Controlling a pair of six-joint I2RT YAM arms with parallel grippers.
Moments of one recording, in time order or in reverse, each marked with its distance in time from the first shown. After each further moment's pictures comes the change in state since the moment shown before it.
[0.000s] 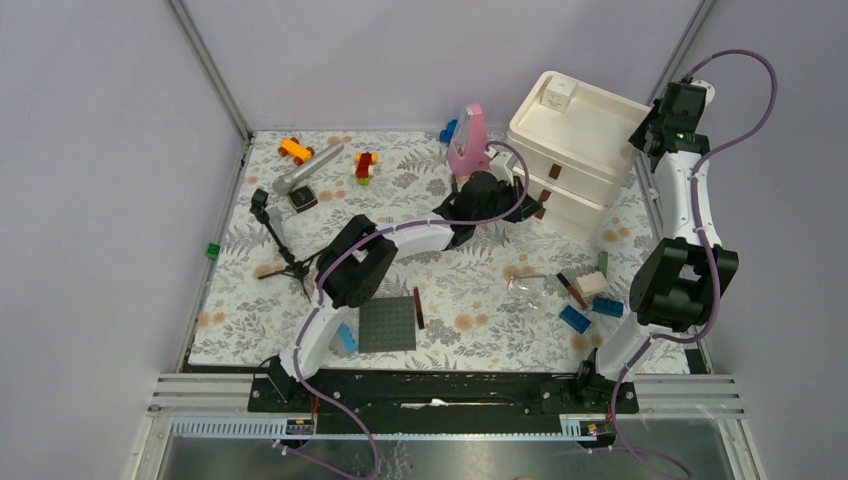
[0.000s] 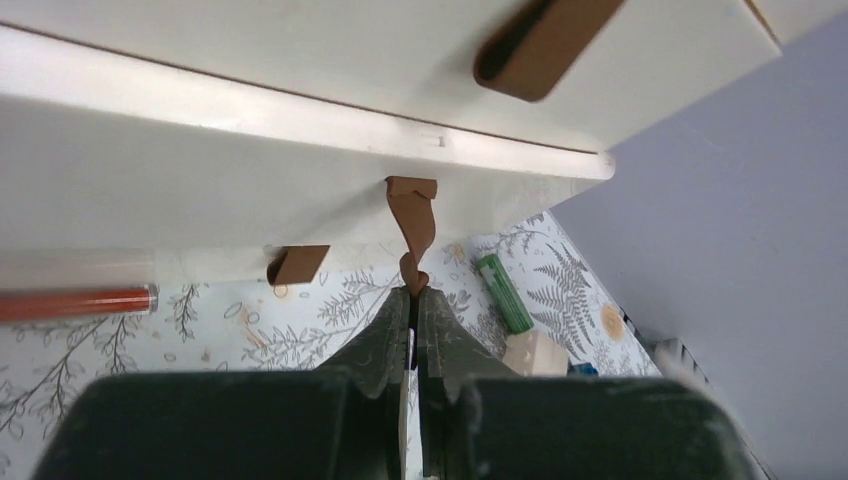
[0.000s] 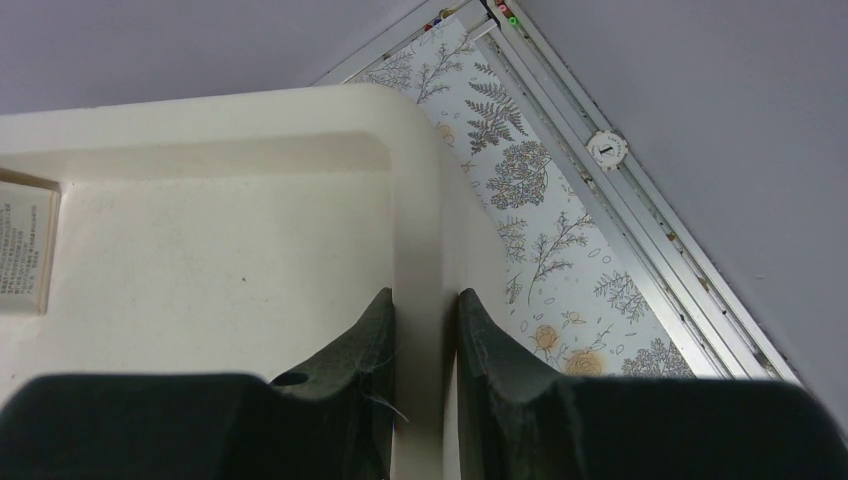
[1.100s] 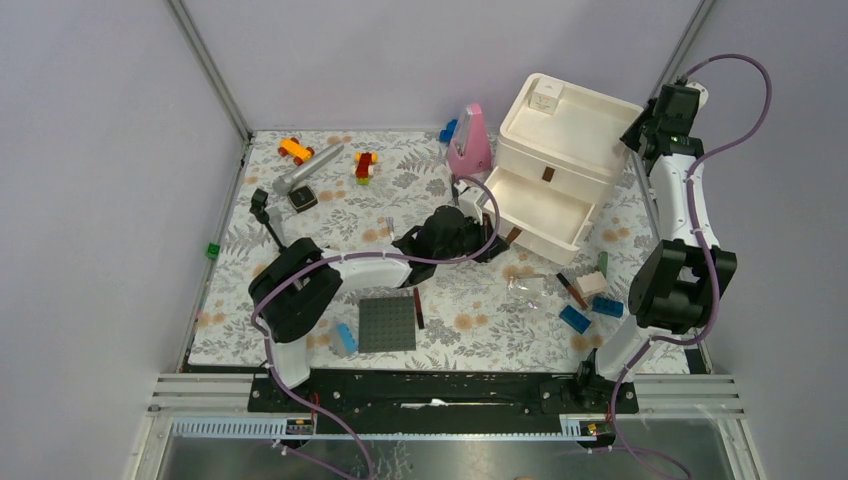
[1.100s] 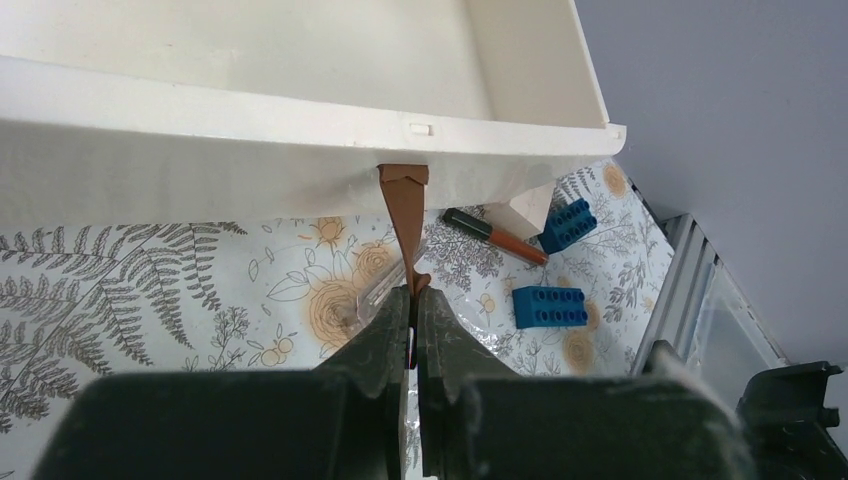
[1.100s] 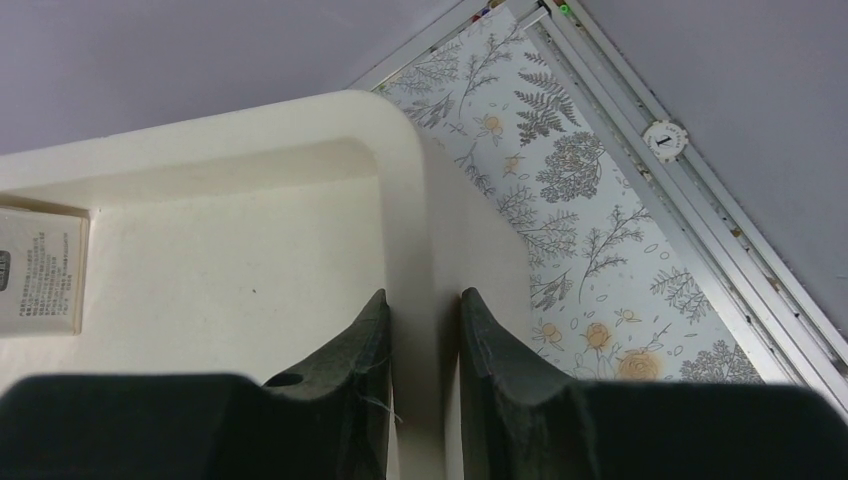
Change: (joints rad) left arm -0.067 -0.486 -0.626 0.029 -0.058 0.073; right arm 0.015 -0.016 -0.042 0.048 -0.035 0.069
